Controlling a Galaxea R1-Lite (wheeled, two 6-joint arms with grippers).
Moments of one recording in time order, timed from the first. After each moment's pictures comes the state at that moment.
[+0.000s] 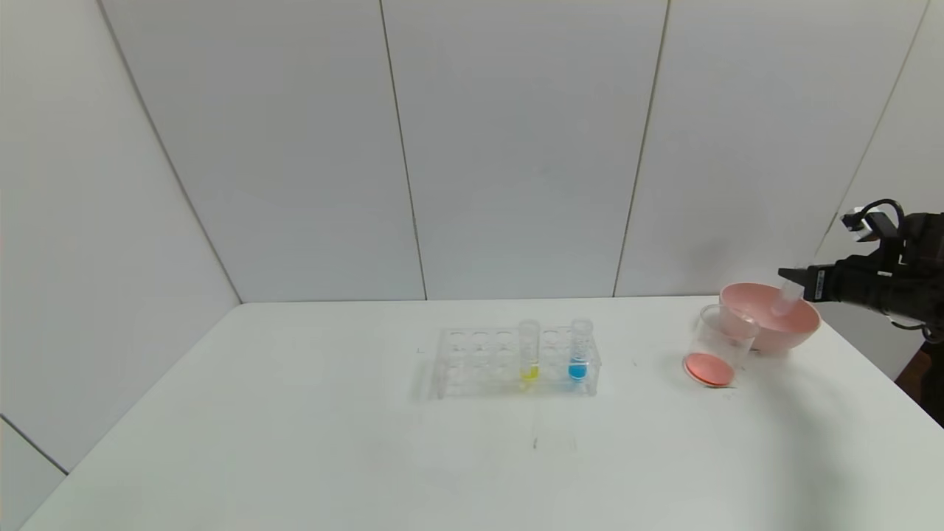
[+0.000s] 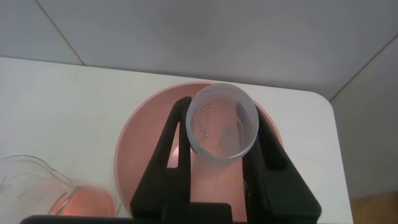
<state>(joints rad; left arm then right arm) 0.00 0.00 0.00 0.02 0.00 -0.02 -0.34 2.17 -1.34 -0.49 0.46 -0.13</state>
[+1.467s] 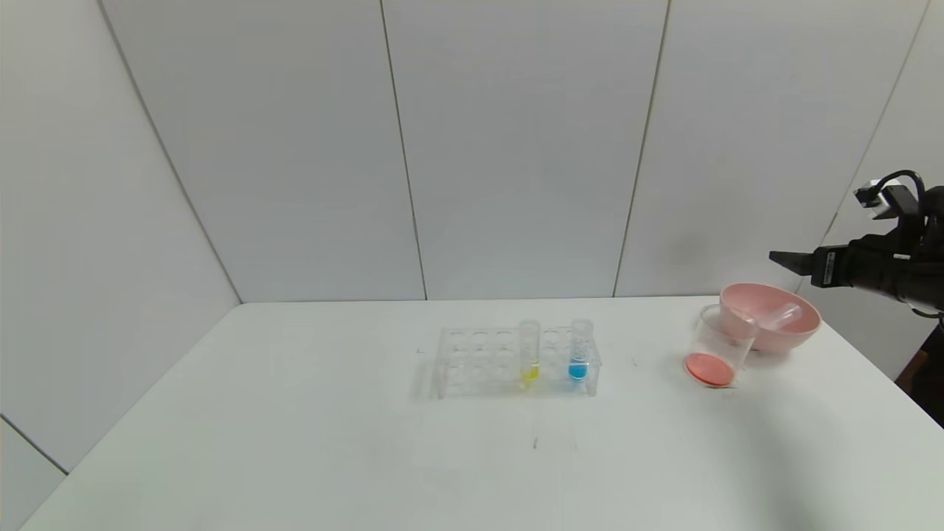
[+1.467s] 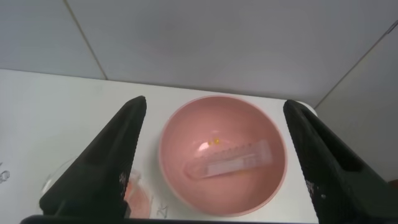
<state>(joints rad) 0.00 0.00 0.00 0.02 0.00 -0.02 -0.27 1.96 -1.19 -0.50 0.34 -0.11</state>
